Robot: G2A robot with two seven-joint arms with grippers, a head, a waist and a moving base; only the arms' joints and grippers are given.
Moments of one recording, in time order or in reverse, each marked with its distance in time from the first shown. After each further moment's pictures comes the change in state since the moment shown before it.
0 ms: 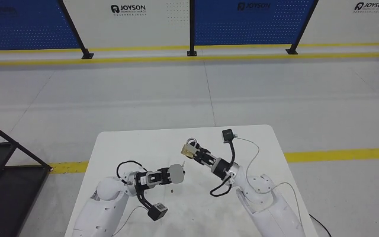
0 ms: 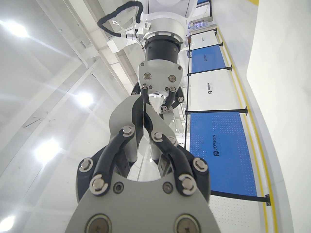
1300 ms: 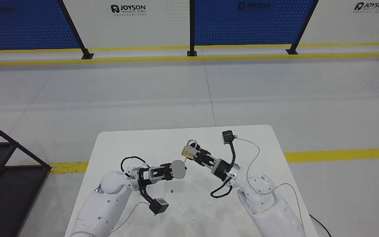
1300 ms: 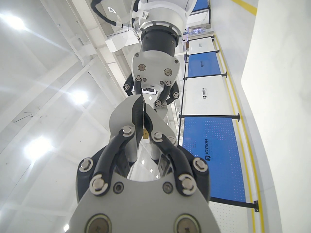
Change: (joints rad) left arm -0.092 0.042 0.108 0.090 -0.074 -0.010 -0.027; right arm -0.006 0.007 -0.001 -0.002 -0.010 -0.005 0.006
